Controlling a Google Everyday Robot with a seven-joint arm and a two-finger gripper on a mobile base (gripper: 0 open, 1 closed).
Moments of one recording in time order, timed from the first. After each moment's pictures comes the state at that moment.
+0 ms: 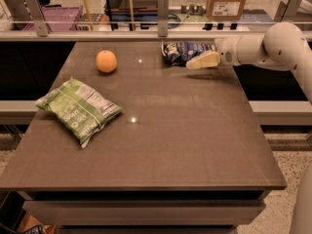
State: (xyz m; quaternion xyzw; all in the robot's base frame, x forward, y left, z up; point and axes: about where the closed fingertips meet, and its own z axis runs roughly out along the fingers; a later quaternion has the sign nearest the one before) arm 0.786 -0.172 0.848 -0.35 0.76 0.20 0.51
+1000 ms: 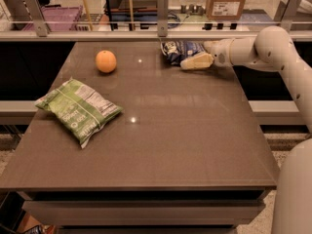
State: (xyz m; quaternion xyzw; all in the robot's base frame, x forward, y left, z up) arm 0.804 -0.150 0.831 -0.36 0.74 0.24 0.51
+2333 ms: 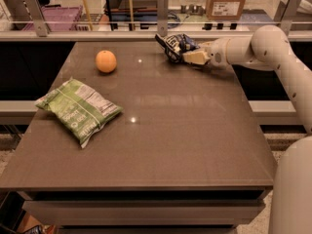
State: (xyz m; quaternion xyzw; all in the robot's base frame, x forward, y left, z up) arm 0.805 -0.140 0.828 -0.37 0.74 0.24 0.50
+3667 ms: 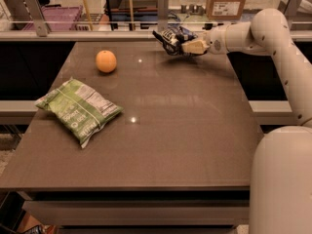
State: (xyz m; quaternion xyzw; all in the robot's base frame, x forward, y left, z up) arm 0.819 -0.133 0.862 -0.39 0.74 0.25 0.50
